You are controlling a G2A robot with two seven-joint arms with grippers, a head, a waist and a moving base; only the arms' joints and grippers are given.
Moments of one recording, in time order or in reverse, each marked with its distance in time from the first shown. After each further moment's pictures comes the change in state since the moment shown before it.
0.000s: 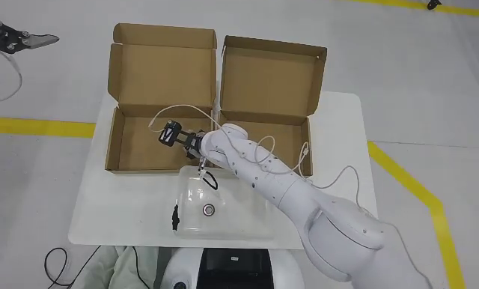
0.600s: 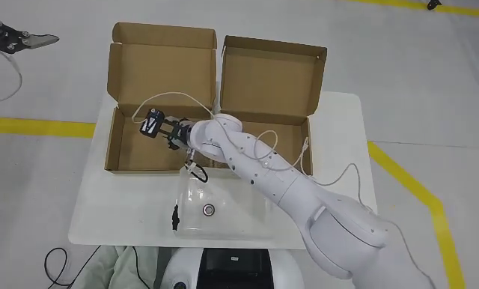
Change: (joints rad) left arm 0.000 0.000 0.000 0.000 0.000 0.000 0.000; right arm 0.007 0.023 0.087 -0.174 -0.059 -0.051 -0.051
